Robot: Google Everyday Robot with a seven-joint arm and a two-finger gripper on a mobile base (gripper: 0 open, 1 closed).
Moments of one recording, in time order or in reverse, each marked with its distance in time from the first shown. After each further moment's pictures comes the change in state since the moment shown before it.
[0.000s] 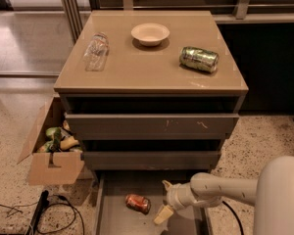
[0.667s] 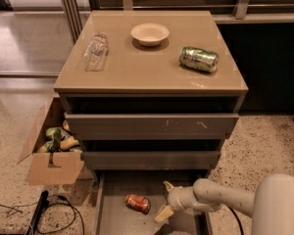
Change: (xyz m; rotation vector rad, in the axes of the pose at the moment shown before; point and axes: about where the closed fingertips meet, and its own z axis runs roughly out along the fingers) arm 0.034 -0.034 0.037 0.044 -0.097 0.014
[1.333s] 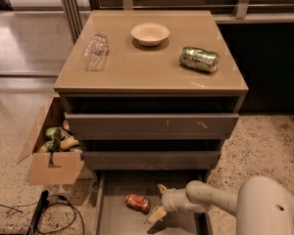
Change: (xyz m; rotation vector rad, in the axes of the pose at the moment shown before) arm 0.013 -0.004 0.050 -0.039 -0.040 0.049
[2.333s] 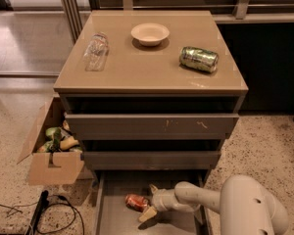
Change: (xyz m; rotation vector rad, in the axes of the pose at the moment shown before) arm -0.001 -0.006 0.056 0.008 0.004 -0.018
